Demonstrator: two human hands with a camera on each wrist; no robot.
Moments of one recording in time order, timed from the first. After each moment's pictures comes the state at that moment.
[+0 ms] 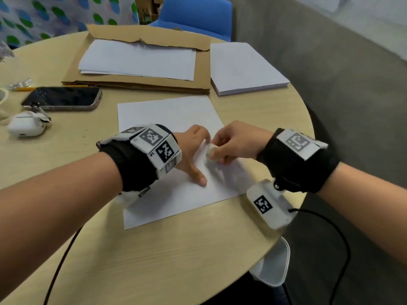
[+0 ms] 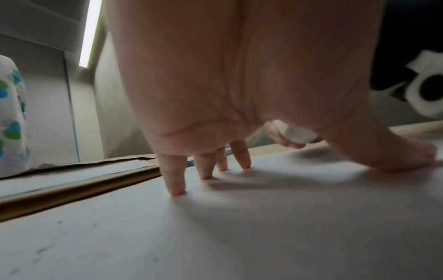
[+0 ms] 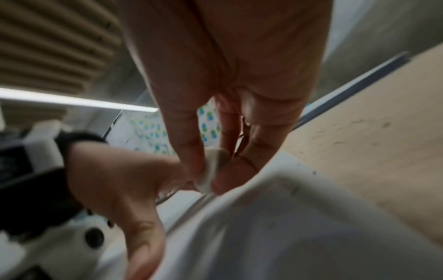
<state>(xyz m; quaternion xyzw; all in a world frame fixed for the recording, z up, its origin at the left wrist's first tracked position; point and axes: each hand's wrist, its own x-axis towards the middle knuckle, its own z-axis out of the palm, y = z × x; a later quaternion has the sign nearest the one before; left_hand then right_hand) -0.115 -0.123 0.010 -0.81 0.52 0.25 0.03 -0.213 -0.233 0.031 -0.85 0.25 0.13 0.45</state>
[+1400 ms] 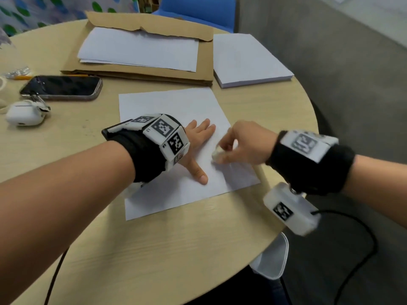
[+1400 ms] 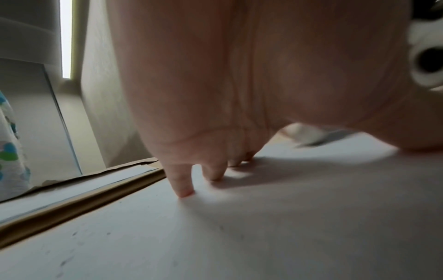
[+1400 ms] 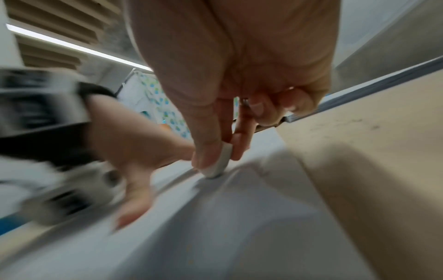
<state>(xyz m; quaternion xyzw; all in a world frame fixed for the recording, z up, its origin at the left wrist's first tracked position) -0.115 -0.124 0.006 -0.79 0.54 0.25 0.13 -0.226 -0.229 0.028 -0.95 0.17 0.14 0.22</state>
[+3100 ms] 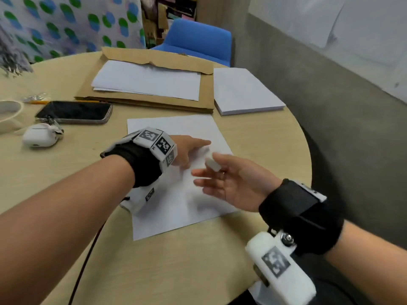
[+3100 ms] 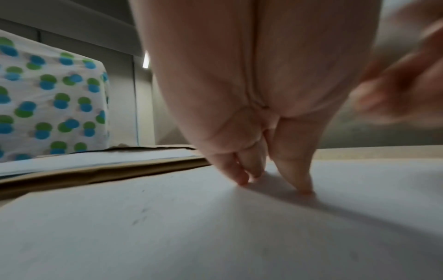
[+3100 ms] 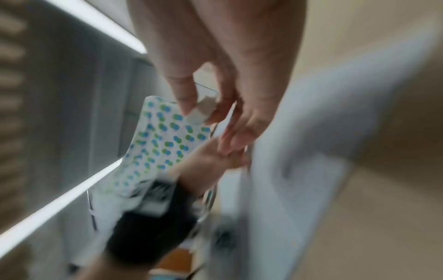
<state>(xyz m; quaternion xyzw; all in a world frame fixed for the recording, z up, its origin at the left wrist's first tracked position) -0.082 -0.123 0.016 -0.83 0.51 0.25 -0.01 -0.241 -0.192 0.025 -0.46 0.28 0.07 0.84</state>
